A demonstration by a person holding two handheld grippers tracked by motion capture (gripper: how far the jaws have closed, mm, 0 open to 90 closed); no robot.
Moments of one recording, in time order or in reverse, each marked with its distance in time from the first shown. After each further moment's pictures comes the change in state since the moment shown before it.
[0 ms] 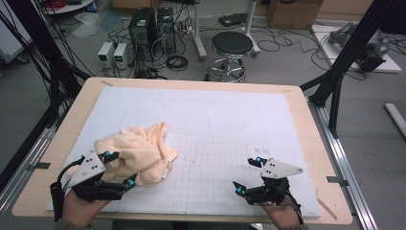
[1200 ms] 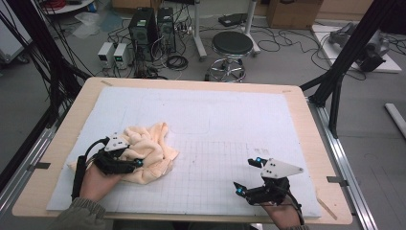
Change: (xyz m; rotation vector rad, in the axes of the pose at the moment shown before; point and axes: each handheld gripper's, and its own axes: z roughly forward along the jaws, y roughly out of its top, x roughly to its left) left arm 0.045 -0.021 0.082 0.308 0.044 -0.033; right arm -0.001 -0.001 -0.001 0.005 0.016 0.006
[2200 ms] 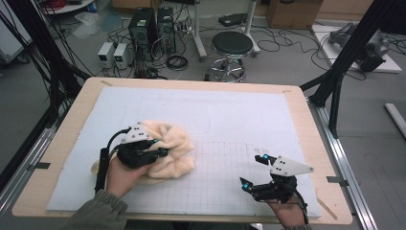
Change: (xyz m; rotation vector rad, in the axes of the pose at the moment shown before) left arm -0.063 0.078 -0.005 -0.192 -0.223 0.009; right arm -0.011 -0.001 -0.013 -0.062 -0.039 0.027
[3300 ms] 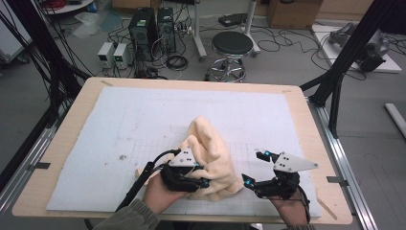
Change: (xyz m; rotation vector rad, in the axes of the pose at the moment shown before) left arm -0.085 -0.002 0.053 0.076 -0.285 0.100; right arm -0.006 0.010 -0.004 -0.021 0.020 0.010
